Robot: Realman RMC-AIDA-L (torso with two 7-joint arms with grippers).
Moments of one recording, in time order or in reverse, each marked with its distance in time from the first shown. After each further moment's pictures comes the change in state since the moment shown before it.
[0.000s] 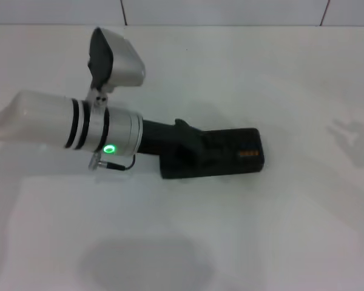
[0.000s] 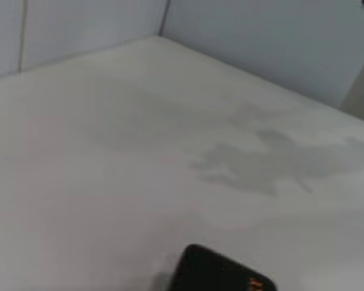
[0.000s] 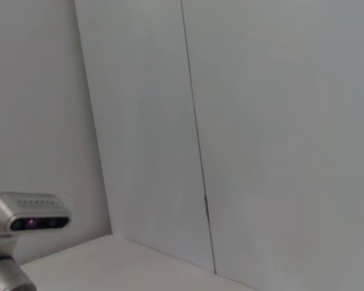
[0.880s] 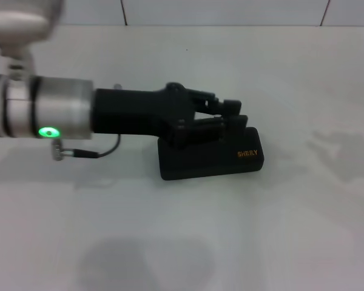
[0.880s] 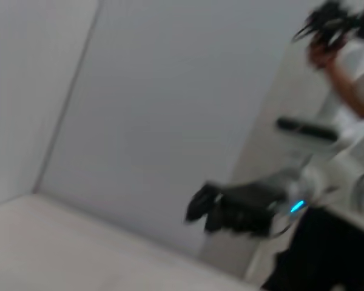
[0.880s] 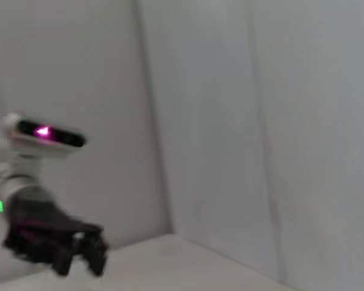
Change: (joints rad) left arm 0.255 0.013 -0.023 0.479 -0.243 0.459 -0.176; right arm 0.028 -0.003 -0.015 0.033 -0.010 -0.120 -0.059
